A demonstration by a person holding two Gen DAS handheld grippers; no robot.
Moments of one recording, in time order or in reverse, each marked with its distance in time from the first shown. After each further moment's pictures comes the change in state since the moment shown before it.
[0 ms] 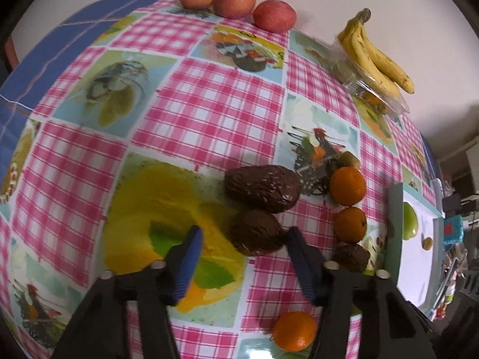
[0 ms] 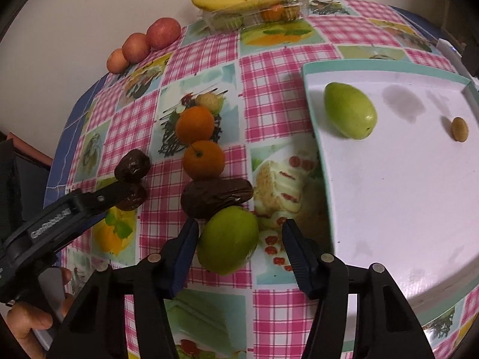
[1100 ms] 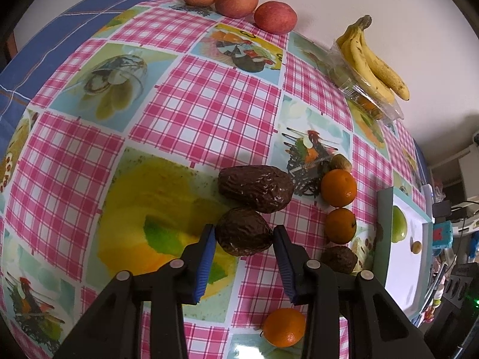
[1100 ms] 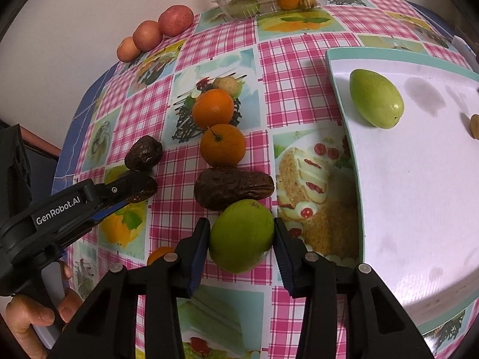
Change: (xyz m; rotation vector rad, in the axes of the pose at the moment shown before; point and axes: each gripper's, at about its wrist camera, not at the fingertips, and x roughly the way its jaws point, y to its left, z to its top) left arm -0.007 0.003 0.000 -0.037 0.005 -0.036; right arm 0.010 0.008 -0.004 -0.020 0.040 0.049
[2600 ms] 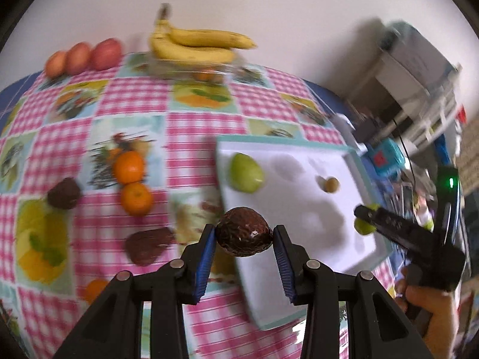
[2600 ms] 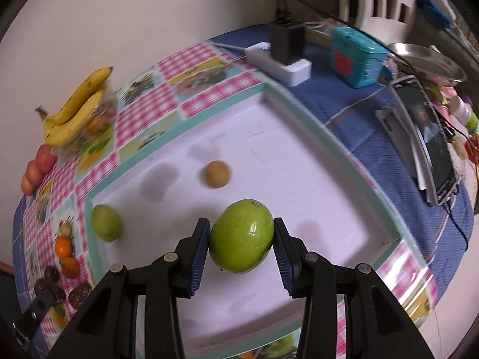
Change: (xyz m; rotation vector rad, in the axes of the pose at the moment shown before) left arm -0.017 -0.188 -0.082 0.449 -0.053 -0.180; right arm -0.120 -0.197 0.003 0.423 -0.285 -0.365
